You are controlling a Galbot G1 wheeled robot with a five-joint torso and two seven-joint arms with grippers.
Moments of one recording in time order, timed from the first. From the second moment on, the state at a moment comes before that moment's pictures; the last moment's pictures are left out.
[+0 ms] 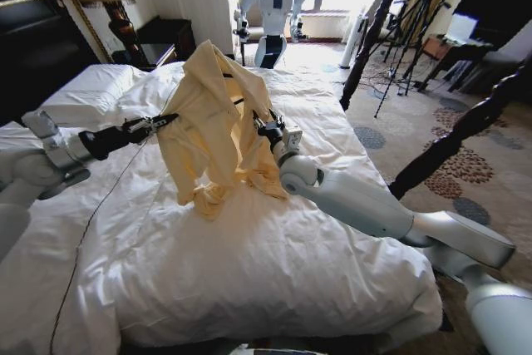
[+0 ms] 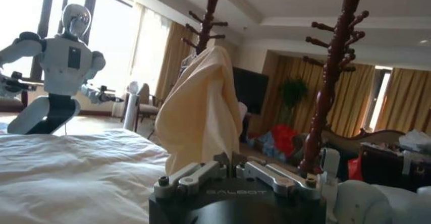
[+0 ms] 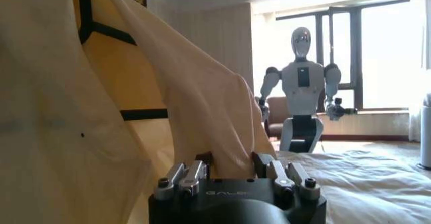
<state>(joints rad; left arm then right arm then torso) 1.01 -0.39 -0.79 -1.83 -1.37 0.32 0.70 0.06 1.06 -0.70 1.71 1.03 -0.01 0.73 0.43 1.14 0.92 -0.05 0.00</state>
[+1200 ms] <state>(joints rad) 1.08 -0.45 -0.82 -1.94 -1.31 0.32 0.73 0.52 1.27 -0.63 1.38 1.02 -0.02 0.60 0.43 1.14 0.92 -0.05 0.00</state>
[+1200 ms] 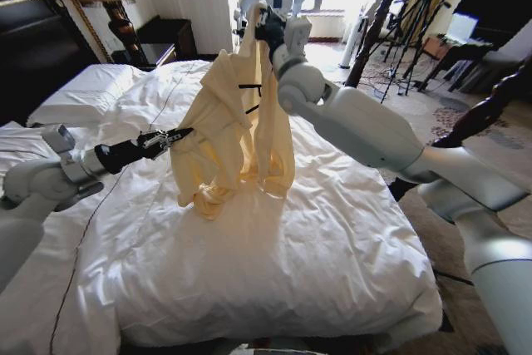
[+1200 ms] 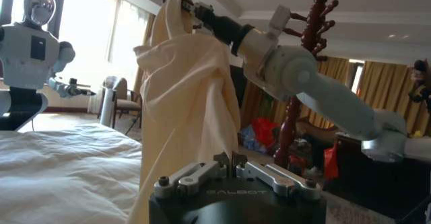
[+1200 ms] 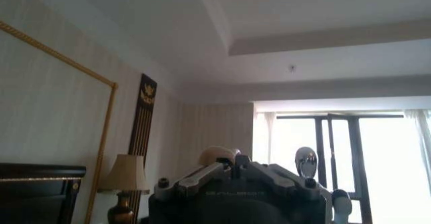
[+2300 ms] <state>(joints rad) 1.07 -0.46 -0.82 -1.93 -1.32 0.32 0.68 0.51 1.10 -0.68 1.79 1.14 -0.19 0.77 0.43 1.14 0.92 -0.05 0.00</state>
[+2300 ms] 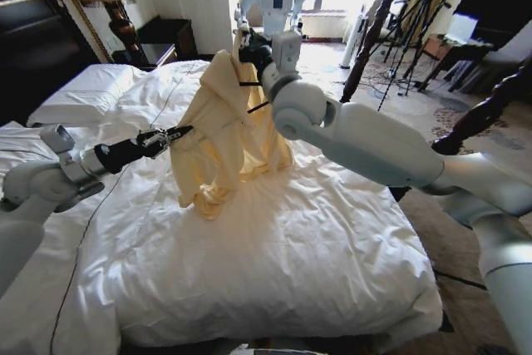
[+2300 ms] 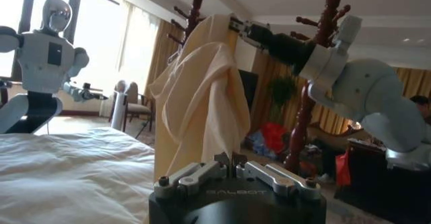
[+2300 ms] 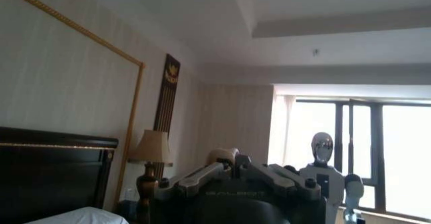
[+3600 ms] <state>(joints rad) 1.03 -0.46 -0.80 -1.92 -1.37 0.32 0.59 0.28 0.68 -0.84 2.38 1.32 -0.34 0.94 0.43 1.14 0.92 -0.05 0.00</state>
